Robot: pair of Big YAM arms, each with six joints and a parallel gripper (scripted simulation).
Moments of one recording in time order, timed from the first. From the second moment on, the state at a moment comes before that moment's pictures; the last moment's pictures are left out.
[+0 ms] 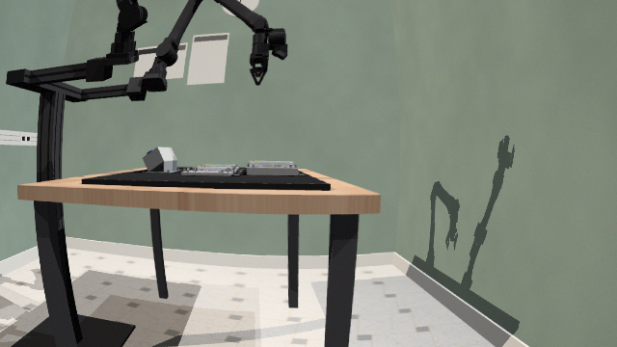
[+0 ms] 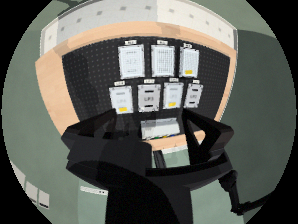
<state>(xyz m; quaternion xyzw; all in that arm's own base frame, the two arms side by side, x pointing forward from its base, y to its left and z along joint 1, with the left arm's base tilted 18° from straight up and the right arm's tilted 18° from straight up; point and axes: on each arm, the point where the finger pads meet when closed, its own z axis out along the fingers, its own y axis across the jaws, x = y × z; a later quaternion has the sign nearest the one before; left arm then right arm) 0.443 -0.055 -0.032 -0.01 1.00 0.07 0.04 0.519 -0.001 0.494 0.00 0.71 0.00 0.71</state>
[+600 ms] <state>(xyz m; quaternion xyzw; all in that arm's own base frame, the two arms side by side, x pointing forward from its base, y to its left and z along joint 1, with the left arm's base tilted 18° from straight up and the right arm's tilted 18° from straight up) 0.439 -0.069 -0.112 -0.01 1.00 0.09 0.03 0.519 -0.001 0.494 0.00 0.71 0.00 0.71</state>
